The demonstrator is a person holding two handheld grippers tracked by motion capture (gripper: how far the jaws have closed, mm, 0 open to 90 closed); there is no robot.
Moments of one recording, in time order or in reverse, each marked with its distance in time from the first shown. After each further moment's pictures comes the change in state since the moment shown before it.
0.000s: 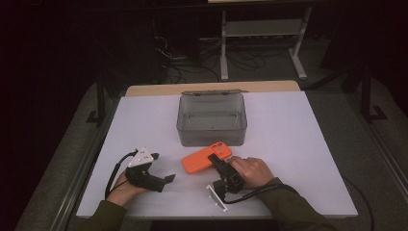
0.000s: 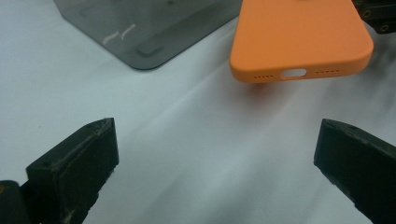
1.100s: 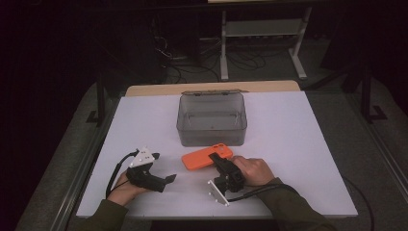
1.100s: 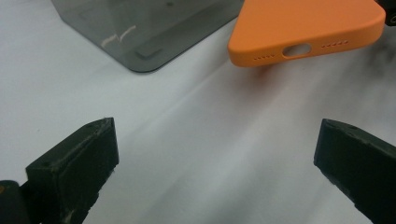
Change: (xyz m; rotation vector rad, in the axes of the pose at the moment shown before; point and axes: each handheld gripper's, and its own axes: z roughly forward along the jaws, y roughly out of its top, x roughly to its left) left arm -0.003 0.003 0.002 0.004 -0.001 0.015; right arm -0.009 -0.003 -0.002 0.000 0.027 0.139
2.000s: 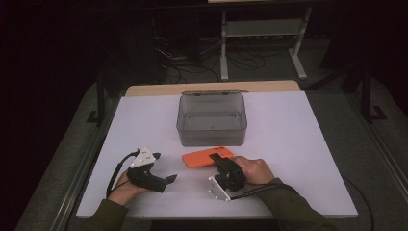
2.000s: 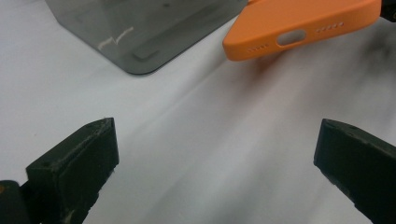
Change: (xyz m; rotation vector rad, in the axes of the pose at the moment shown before) left arm -0.001 0.001 0.001 -0.002 -0.007 0.005; right arm -0.005 -0.001 0.000 0.010 0.054 0.117
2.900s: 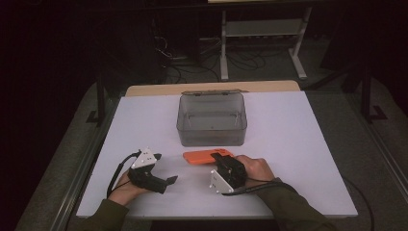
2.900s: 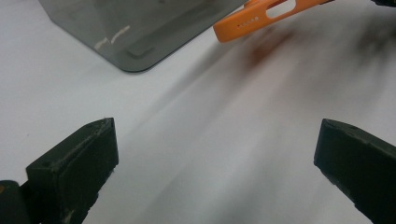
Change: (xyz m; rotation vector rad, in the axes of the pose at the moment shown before) left arm -0.001 -0.002 0.002 0.010 -0.009 0.011; right arm -0.009 -0.006 0.001 0.007 0.071 0.138
